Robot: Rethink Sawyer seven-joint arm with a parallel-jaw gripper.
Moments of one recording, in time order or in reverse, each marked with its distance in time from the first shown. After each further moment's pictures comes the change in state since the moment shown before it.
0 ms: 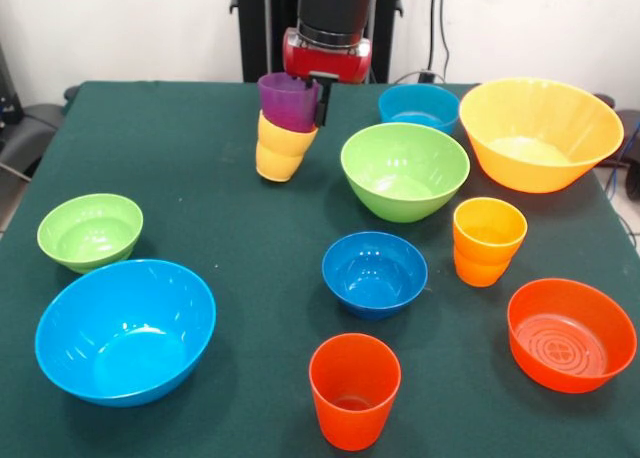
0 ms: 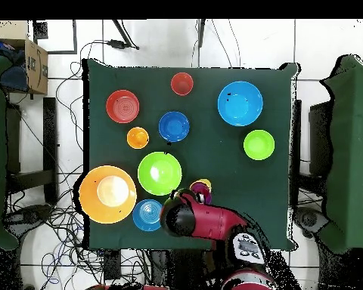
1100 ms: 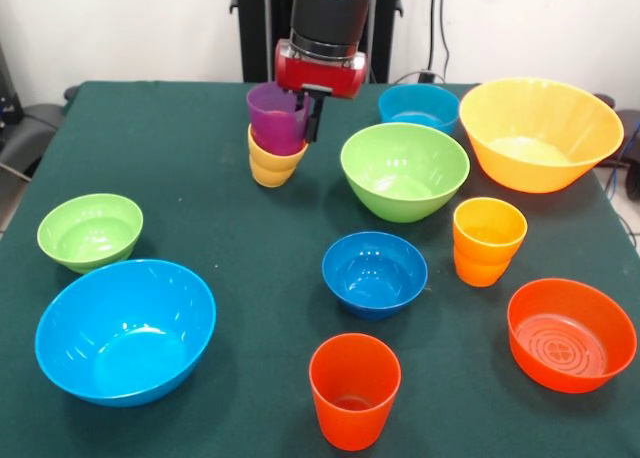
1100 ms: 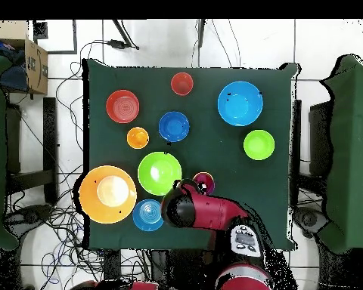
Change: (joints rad) arm 0.036 0.022 -0.032 -0.081 0.000 0.000 0.000
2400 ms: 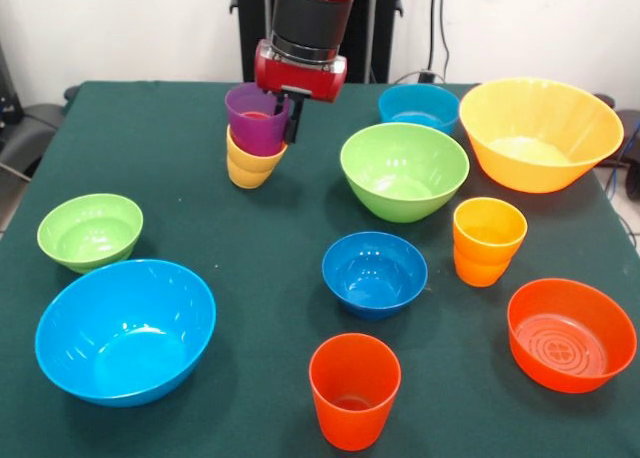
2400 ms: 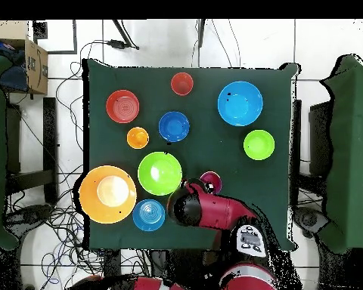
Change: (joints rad) arm -0.014 0.015 -0.031 -0.023 0.000 0.015 0.000
